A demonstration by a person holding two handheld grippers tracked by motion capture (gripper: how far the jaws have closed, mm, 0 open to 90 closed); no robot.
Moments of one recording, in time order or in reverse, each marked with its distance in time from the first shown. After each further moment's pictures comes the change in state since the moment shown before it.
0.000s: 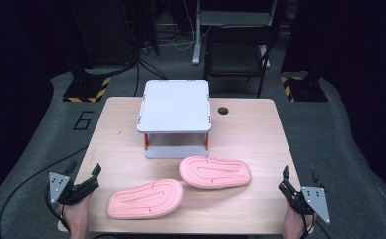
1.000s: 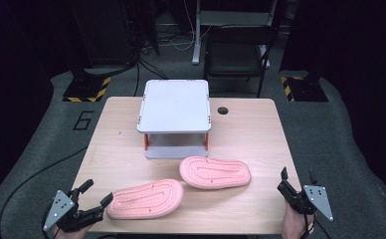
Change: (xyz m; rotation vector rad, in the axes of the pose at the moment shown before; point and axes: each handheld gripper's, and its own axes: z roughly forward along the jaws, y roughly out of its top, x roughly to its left) left arm -0.049 0.016 -0.068 0.137 -0.353 0.047; right arm -0.003 -0.004 0.002 0.076 0.015 0.101
